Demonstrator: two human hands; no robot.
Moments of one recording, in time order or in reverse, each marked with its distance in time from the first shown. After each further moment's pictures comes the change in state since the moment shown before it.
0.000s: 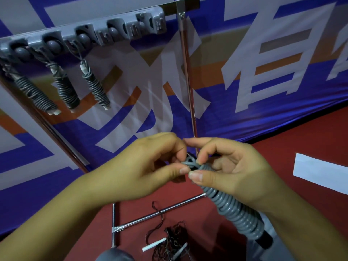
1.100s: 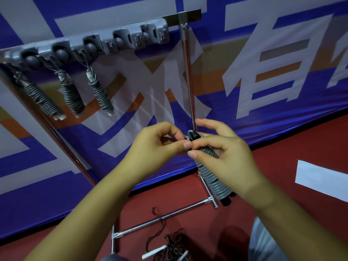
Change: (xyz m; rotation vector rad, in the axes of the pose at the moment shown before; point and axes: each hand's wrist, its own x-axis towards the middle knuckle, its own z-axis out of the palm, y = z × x) left_hand 0.029 -0.020 0.014 -0.170 0.374 -0.377; right_hand 0.035 0.018 -0.010 -0.480 0.226 -0.295
